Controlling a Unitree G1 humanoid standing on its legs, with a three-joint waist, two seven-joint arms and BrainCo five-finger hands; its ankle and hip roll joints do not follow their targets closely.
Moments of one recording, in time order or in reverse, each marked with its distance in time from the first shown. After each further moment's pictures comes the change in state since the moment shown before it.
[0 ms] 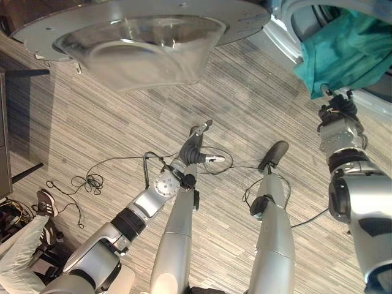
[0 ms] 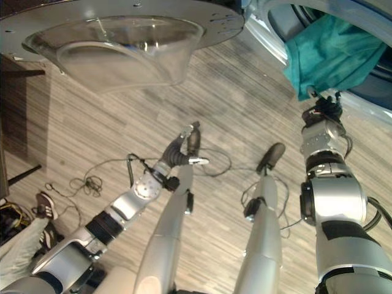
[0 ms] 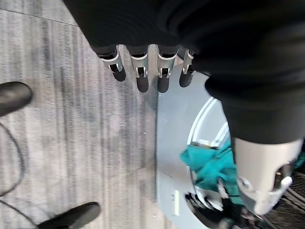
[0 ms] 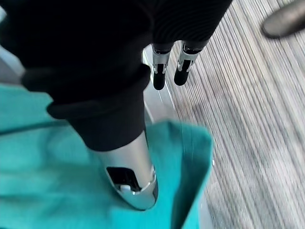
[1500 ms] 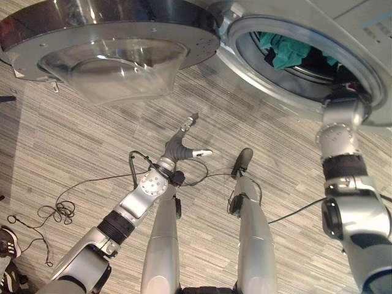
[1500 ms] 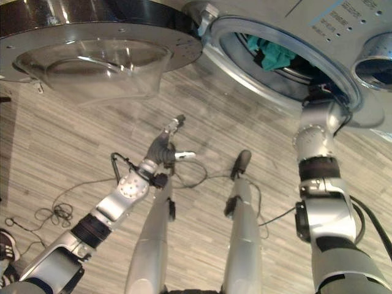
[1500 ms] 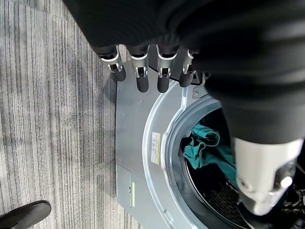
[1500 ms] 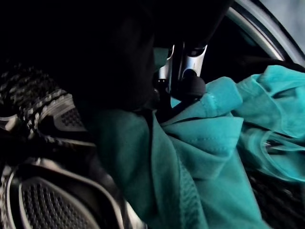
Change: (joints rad) left arm 0.040 0.066 0.075 -0.029 -0.083 0.001 0.015; right arm -0.002 0.088 0.038 -0.403 0.093 -0.239 -0.096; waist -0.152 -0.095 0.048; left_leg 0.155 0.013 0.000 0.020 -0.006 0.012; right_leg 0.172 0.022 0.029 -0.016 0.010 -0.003
